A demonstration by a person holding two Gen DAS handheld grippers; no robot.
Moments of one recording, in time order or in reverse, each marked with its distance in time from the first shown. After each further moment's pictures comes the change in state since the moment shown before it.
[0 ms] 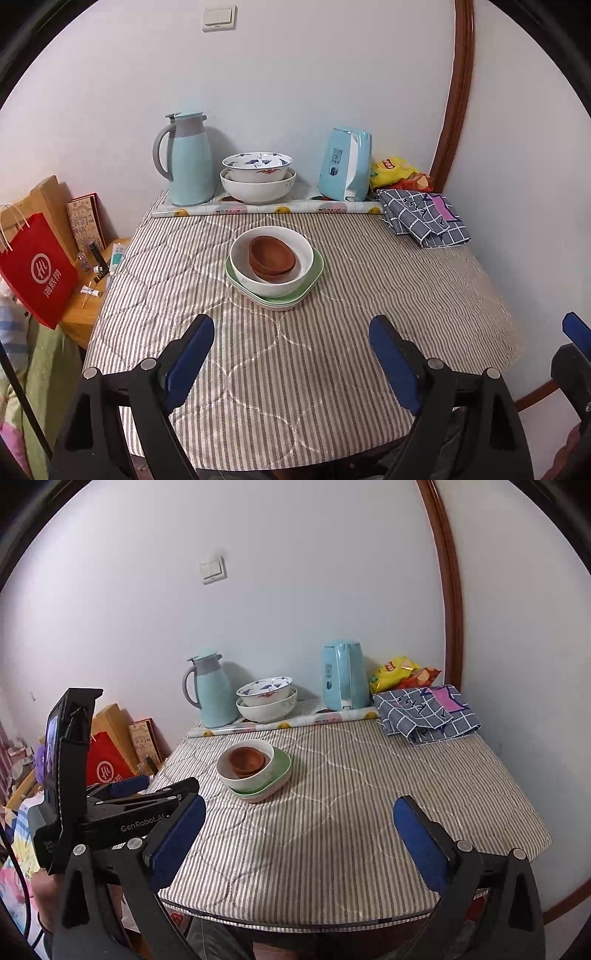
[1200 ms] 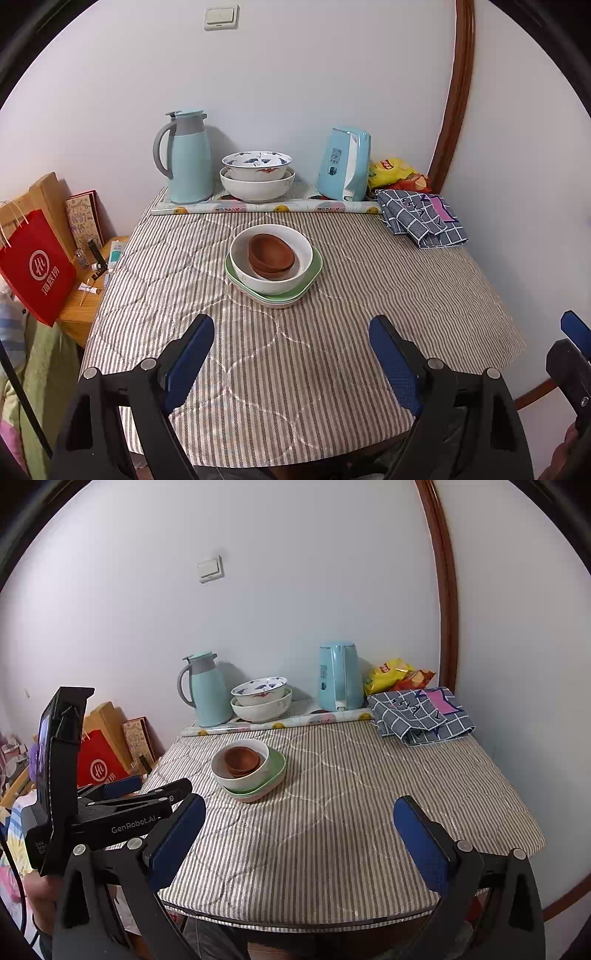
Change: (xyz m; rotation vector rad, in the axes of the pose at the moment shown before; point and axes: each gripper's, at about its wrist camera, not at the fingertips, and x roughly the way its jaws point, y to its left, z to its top) left arm -0.004 0.000 -0.002 -0.009 0.001 -0.007; right arm -0.002 0.004 -0.001 -0.009 -0.004 -0.030
